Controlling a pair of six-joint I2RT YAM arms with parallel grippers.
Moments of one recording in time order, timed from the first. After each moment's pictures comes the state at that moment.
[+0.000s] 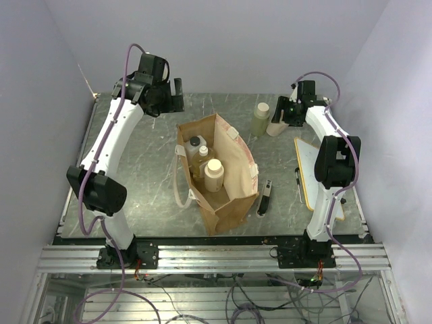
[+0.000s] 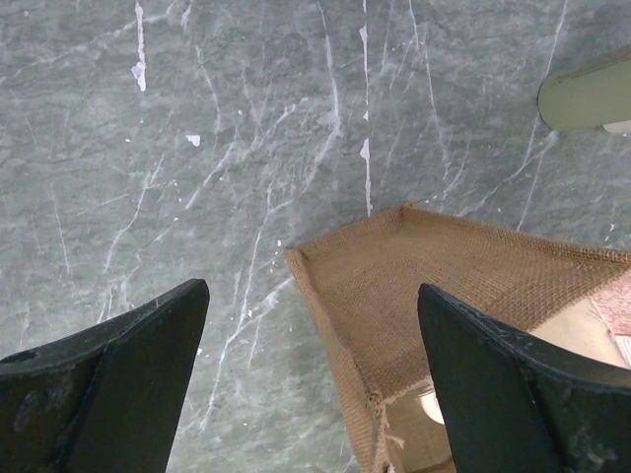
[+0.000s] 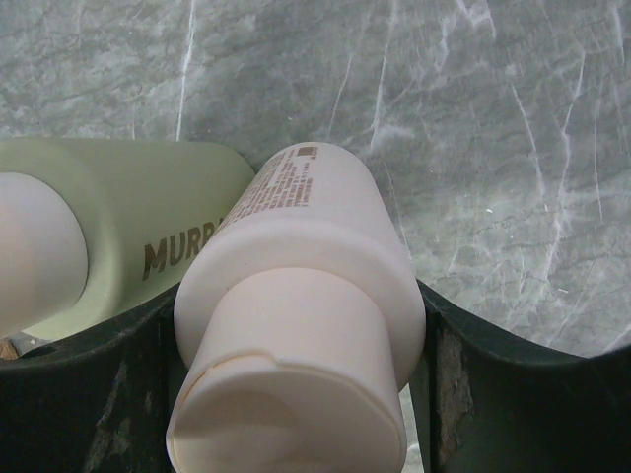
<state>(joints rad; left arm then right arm) -0.33 1.77 2.02 -1.03 -0.07 -0.33 0.01 2.12 1.77 -0.52 -0.16 0.16</state>
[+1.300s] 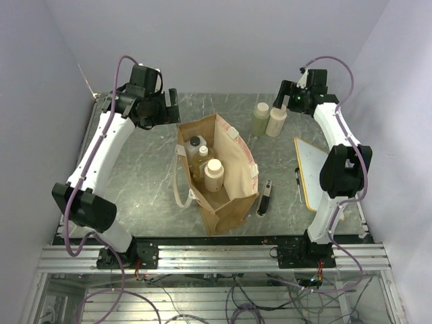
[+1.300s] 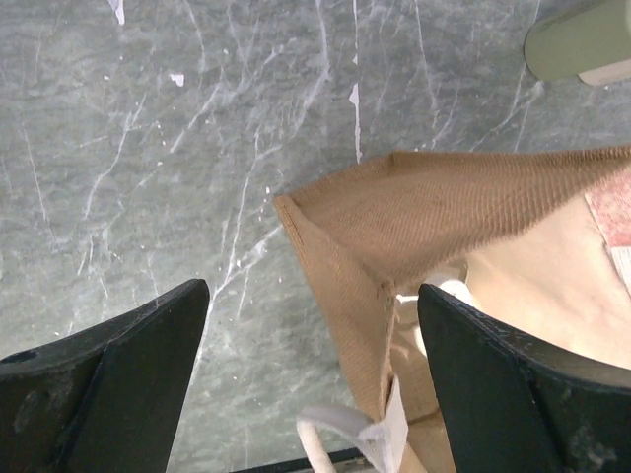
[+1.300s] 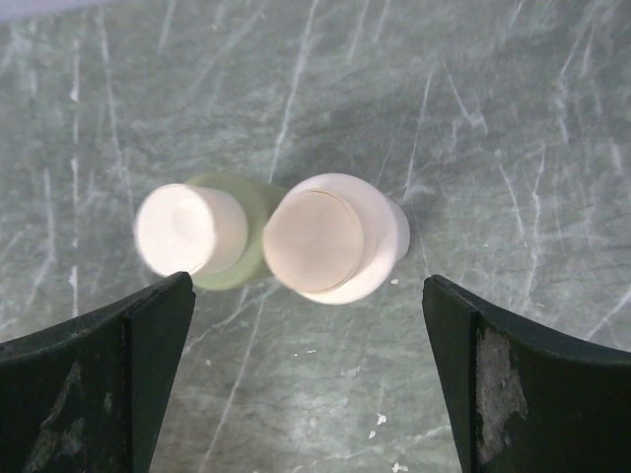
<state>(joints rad) -0.32 1.62 1.83 -1.02 -0.01 -0.36 0.00 1.99 1.79 -0.49 -0.20 0.18</state>
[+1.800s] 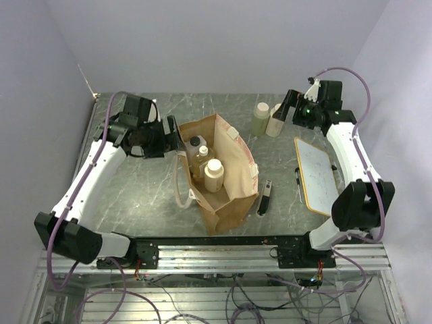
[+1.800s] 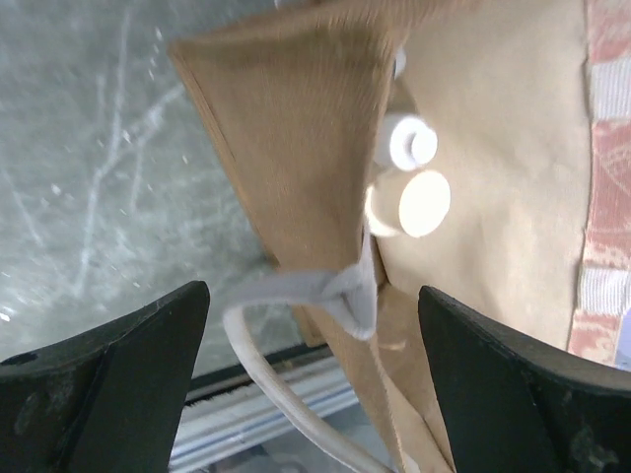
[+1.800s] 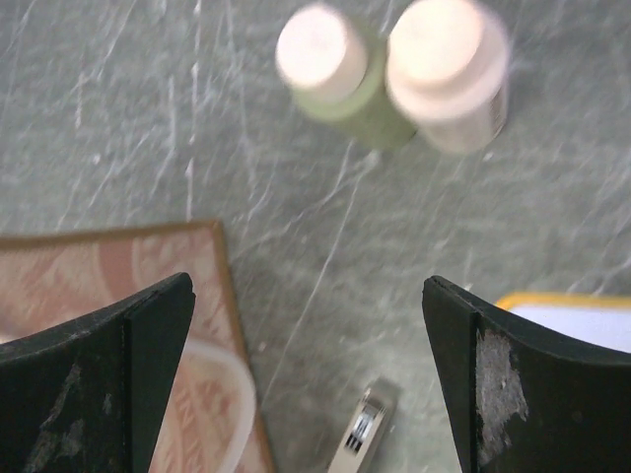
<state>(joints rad) -0.32 1.36 1.48 -0.99 0.22 -0.50 0.01 1.62 1.53 -0.56 -0.32 0.27</state>
